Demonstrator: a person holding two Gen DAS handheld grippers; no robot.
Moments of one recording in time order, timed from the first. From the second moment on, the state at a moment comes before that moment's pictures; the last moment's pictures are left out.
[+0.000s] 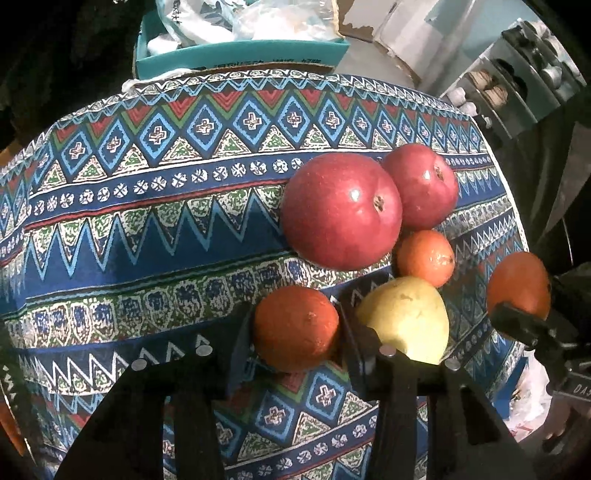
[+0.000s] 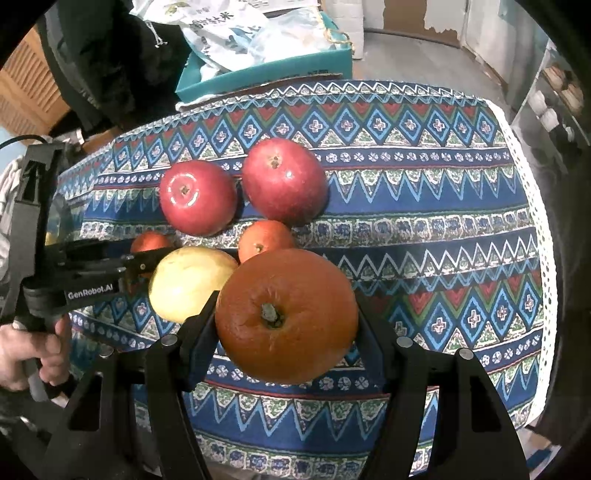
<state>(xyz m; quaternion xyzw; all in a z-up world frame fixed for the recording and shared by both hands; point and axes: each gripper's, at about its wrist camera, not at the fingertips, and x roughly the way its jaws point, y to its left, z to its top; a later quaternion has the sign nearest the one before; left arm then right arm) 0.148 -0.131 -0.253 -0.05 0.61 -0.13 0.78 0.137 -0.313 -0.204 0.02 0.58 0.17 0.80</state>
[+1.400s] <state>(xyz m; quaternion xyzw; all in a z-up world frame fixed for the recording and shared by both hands) 0.078 -0.065 -0.111 -0.02 0.48 -0.13 0.87 0.114 -0.222 -0.094 -0.02 0.47 0.25 0.85</state>
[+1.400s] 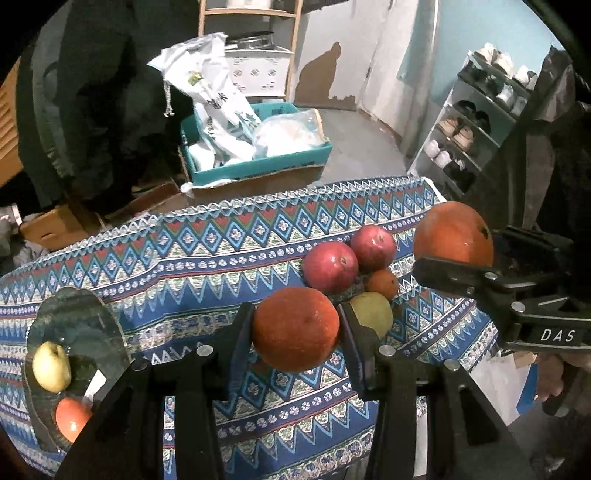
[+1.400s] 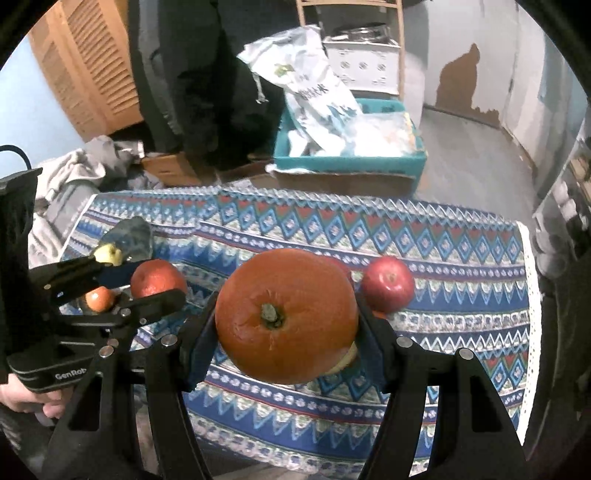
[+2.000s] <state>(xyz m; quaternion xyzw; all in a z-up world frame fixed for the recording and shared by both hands) 0.053 -0.005 -0.081 -0.05 0.45 -0.09 0.89 0.108 -0.148 -0.063 -0.03 0.45 0.30 0.84</state>
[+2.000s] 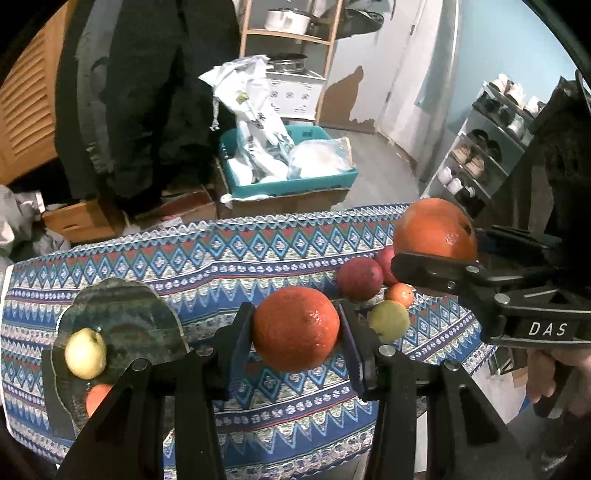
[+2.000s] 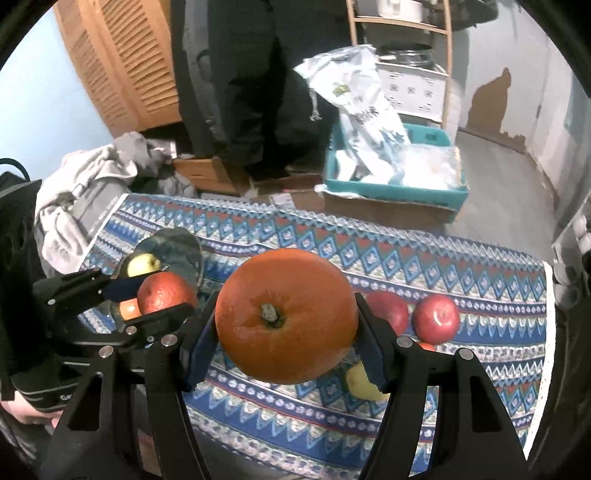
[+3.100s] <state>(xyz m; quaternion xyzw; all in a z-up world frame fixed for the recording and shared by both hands) 0.041 0.153 -0.132 -0.14 0.49 0.04 0.86 0.121 0.024 -0.101 -0.05 0.51 0.38 0.77</state>
